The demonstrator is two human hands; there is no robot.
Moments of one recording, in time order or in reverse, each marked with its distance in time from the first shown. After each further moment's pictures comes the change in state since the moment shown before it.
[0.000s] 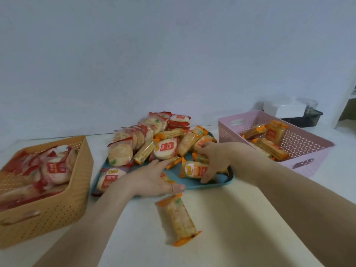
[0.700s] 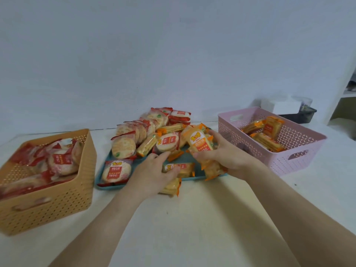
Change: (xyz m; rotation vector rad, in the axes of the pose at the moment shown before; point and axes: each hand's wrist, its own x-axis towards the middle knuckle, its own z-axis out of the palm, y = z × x) left_hand -0.010 -0.002 0.031 -0.046 0.458 0.021; right_hand -0.037 -0.016 0.040 1.587 0.258 -0.072
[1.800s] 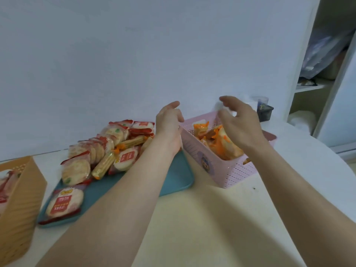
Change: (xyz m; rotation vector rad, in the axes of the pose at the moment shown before) left_hand 0.109 0.185 -0.002 -1.422 0.176 -0.196; right_hand -0.036 -0.053 -0.109 -0.511 0.755 -0.451
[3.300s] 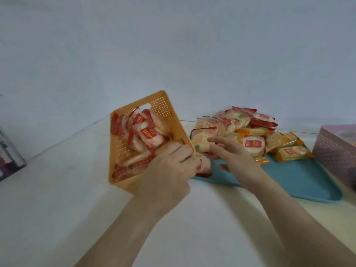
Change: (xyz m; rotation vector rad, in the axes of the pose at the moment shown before) left_hand -0.141 0.042 -0.319 1.580 0.092 0.991; right_hand -0.127 -0.119 0.244 0.451 -0.839 0.091
